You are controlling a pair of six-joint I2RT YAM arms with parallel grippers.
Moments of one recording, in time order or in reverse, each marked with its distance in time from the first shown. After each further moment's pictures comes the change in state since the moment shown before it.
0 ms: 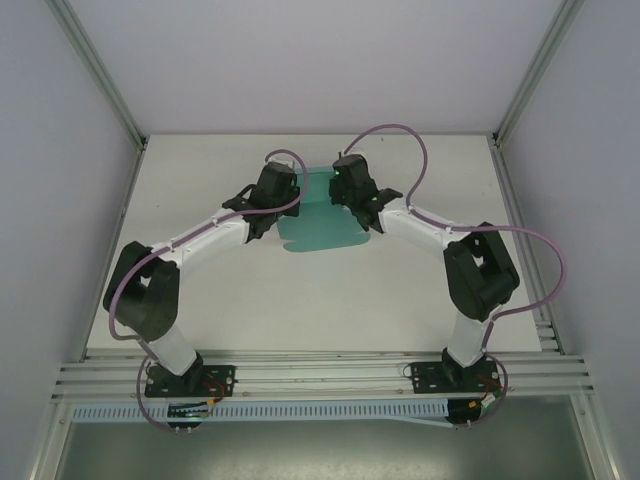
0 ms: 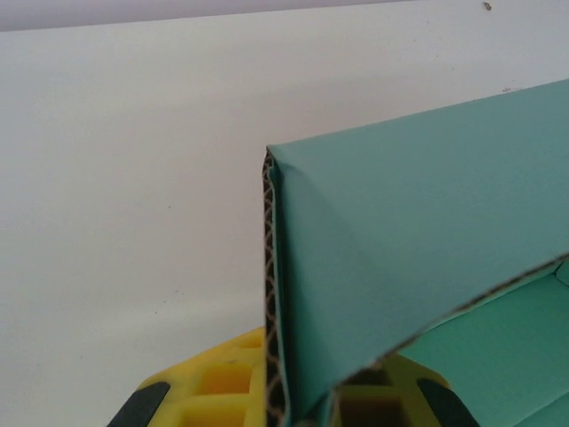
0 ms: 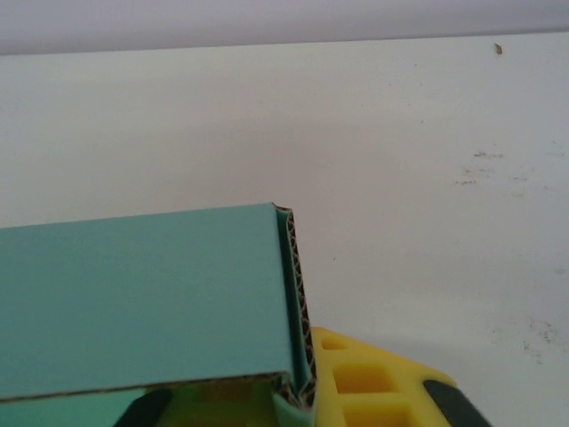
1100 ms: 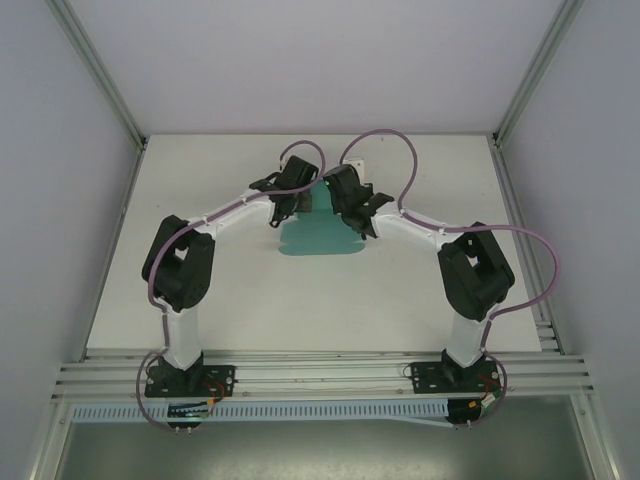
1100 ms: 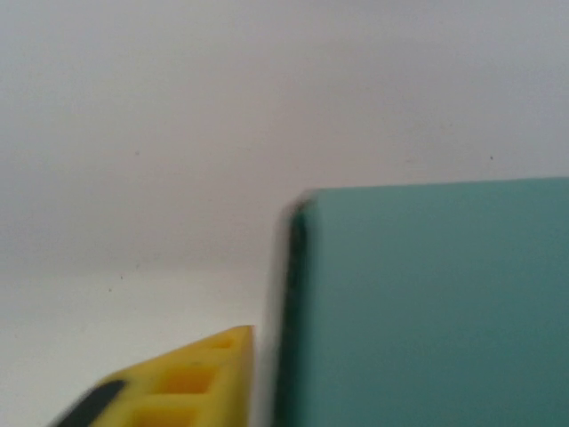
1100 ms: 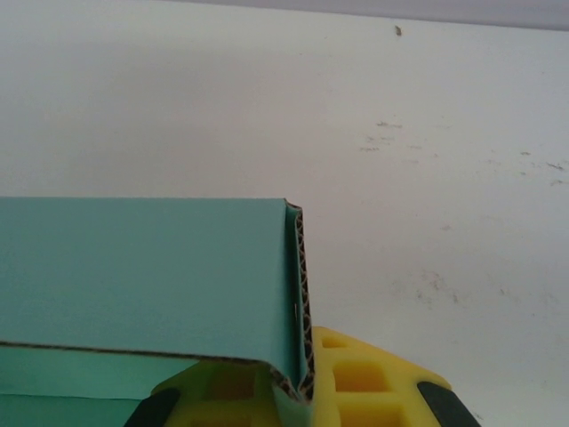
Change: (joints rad) left arm 0.016 0.239 0.209 -0.184 0.039 -0.104; right arm 0.048 0.002 -0.021 -0.109 0.225 -0.028
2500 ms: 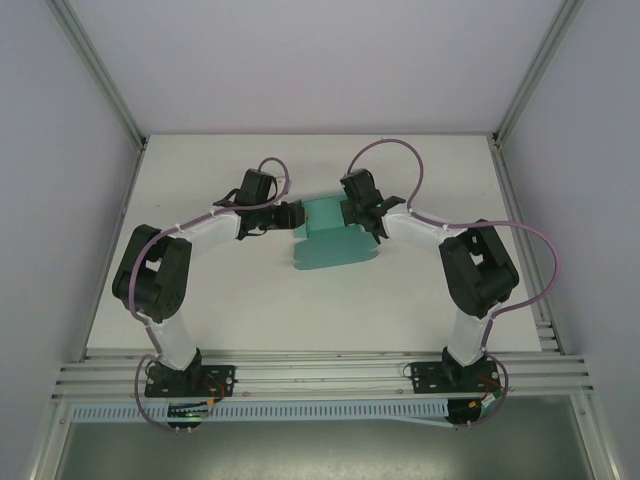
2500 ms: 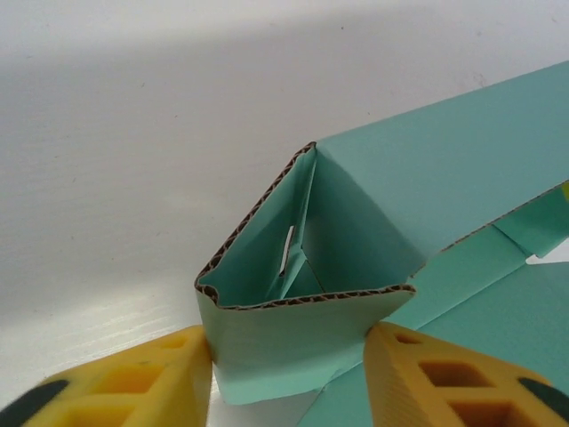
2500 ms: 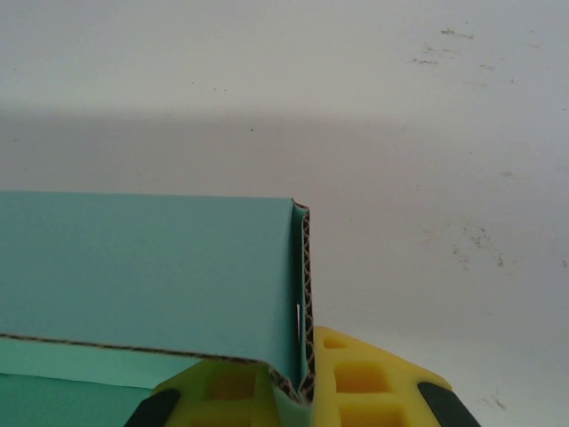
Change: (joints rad) left arm 0.147 -0.125 -0.293 0.238 0.594 0.009; right arm -0.084 0.000 -0.092 0.023 -0.243 -0.109
